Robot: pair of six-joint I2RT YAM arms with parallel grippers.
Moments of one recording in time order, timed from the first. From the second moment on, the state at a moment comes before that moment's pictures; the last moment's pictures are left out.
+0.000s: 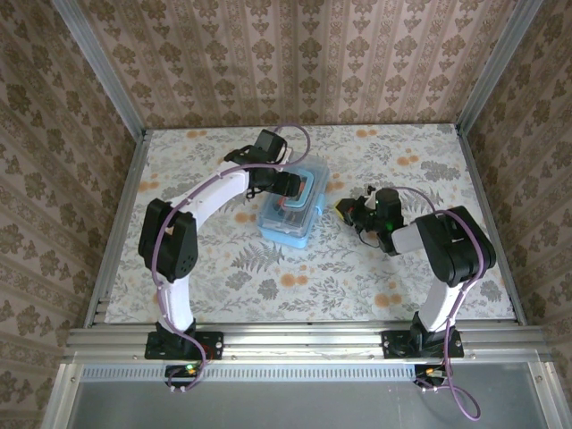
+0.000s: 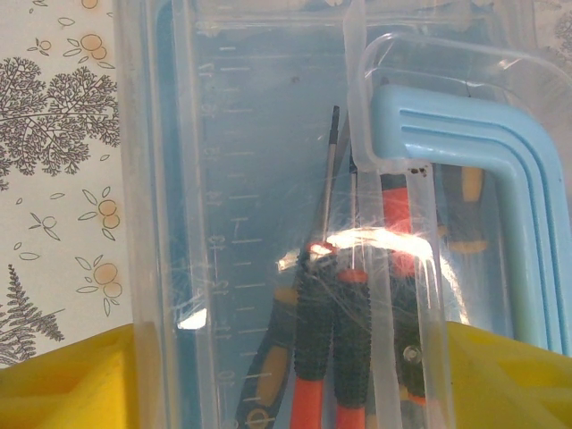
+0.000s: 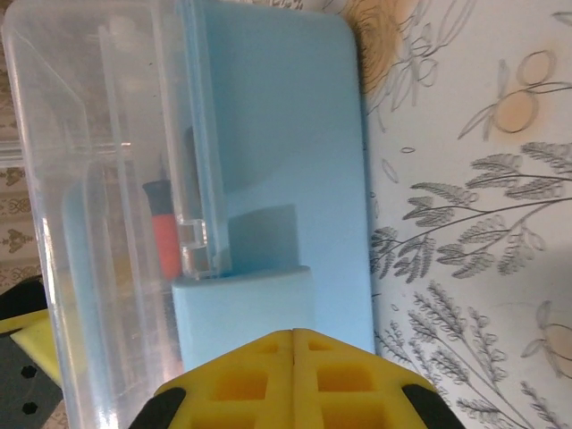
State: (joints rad) left arm -0.61 1.93 1.61 -0.71 0.08 -0.19; right arm 0.22 1.80 0.61 0.78 -0.53 1.25
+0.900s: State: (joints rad) left arm -0.62 1.94 1.63 -0.72 0.04 -0.20; right arm 0.27 1.90 0.67 0.84 -0.52 1.31
